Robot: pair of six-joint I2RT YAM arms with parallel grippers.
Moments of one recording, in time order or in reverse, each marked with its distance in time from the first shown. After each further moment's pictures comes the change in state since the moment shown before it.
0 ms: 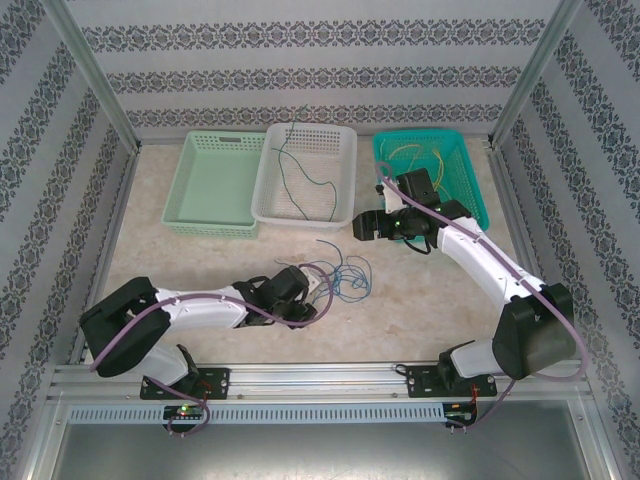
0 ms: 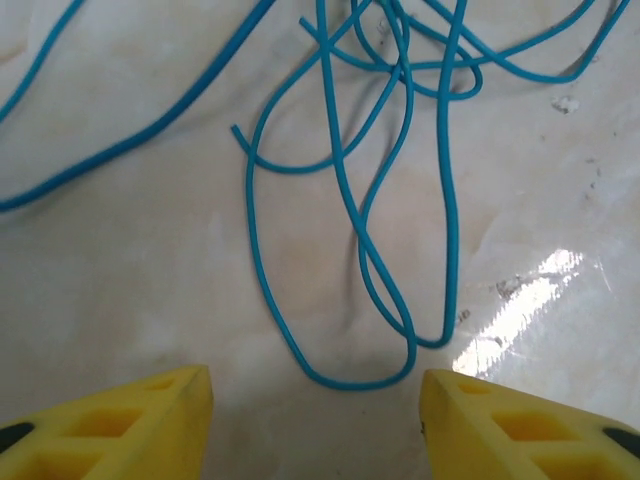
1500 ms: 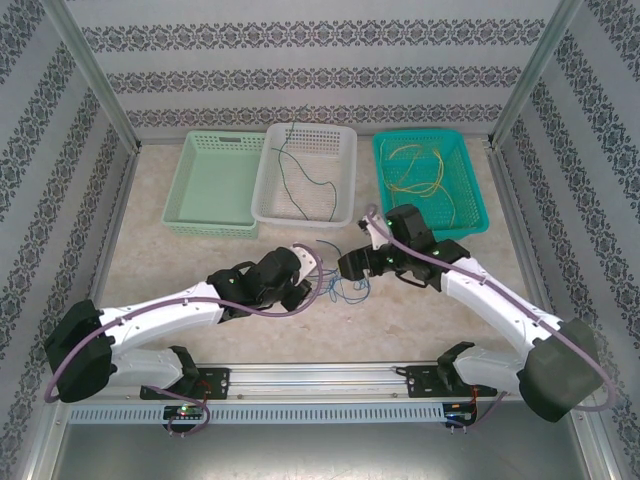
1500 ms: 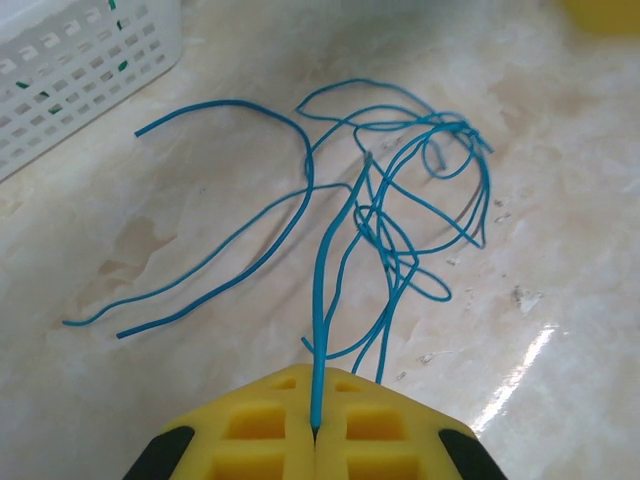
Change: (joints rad) left arm 0.009 -0.250 0.148 -0.214 -0.030 0.027; right arm 0.200 -0.216 -0.284 0.183 -0.113 0.005
